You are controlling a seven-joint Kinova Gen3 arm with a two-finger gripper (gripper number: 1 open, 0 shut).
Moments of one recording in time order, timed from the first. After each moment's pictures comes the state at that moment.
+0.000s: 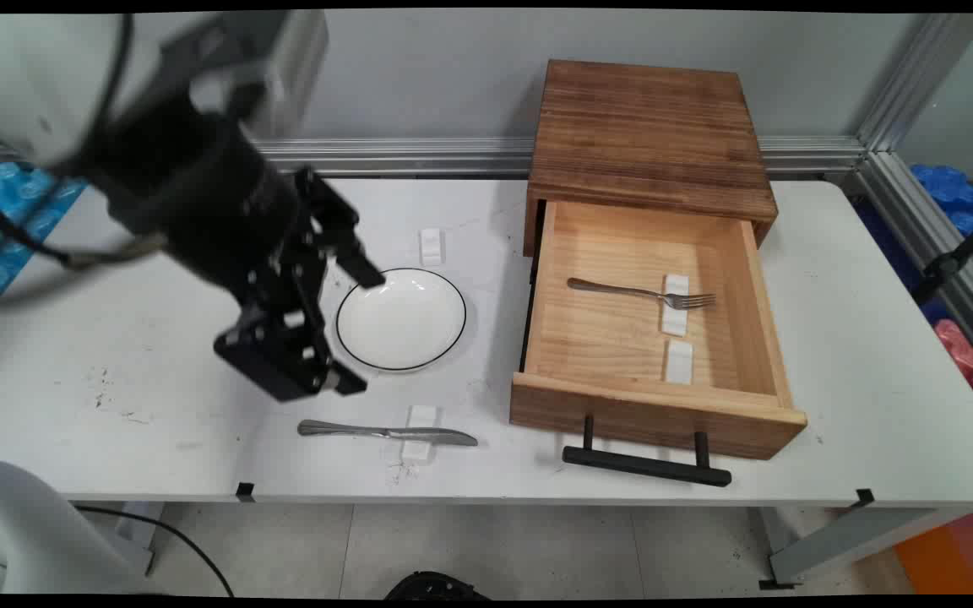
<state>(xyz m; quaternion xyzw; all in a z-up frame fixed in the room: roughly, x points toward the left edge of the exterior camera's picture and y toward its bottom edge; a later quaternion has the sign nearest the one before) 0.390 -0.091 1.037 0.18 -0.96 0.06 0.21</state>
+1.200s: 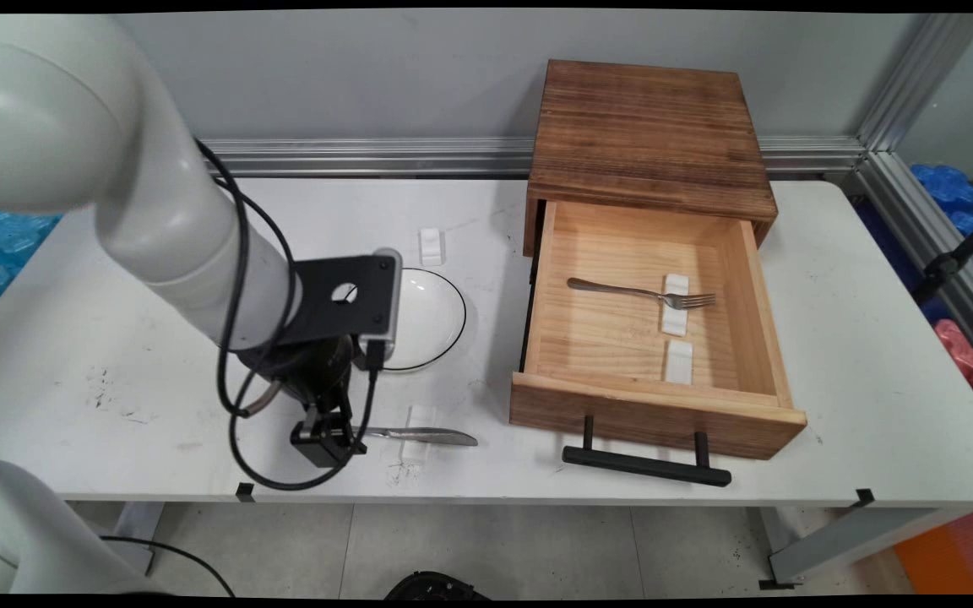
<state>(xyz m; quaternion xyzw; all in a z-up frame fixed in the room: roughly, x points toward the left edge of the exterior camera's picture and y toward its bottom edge) 0.372 -0.117 0.879 0.19 -0.98 0.07 0.09</state>
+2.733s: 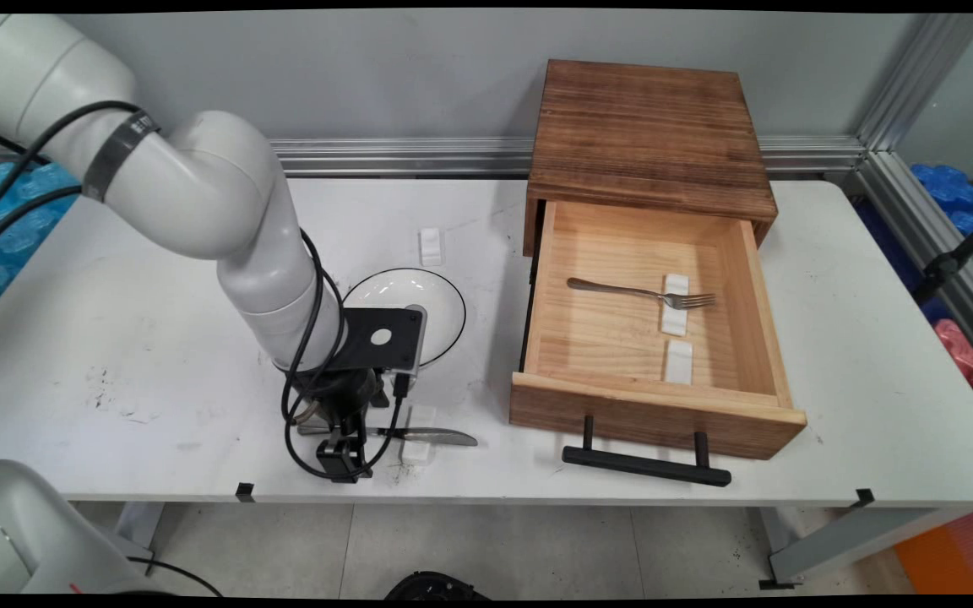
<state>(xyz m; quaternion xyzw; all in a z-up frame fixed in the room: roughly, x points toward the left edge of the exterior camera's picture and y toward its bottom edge) 0.385 -0.169 0.782 0.17 -0.98 0.00 0.07</state>
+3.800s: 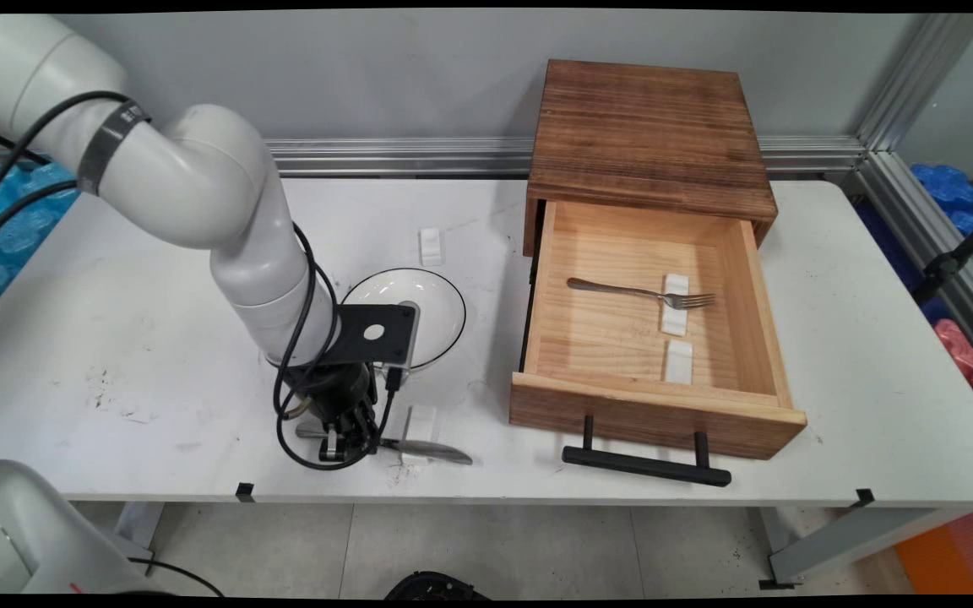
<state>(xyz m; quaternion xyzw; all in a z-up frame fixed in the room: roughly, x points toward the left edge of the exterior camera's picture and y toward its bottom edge) 0.394 -0.171 0.783 0.17 -0.98 -0.01 0.07</state>
